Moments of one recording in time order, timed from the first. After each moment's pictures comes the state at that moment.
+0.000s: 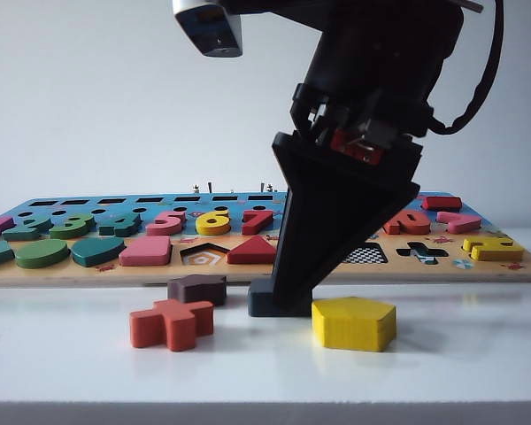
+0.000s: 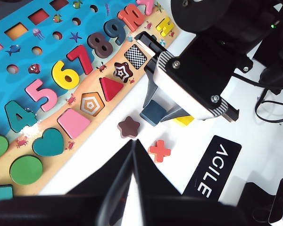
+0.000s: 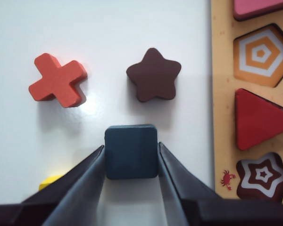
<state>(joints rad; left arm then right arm) -0.48 0.84 1.00 -0.97 0.54 0.16 0.92 1.52 1.01 -0.67 -0.16 -0.60</state>
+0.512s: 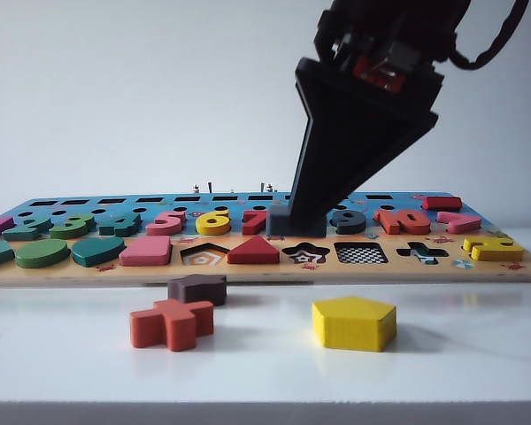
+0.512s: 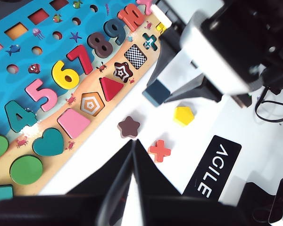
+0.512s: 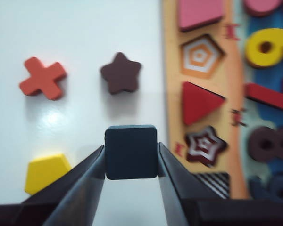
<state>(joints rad) -0.48 0.84 1.00 -0.97 0.54 0.16 0.92 1.38 1.01 -0.69 -0.06 -0.60</state>
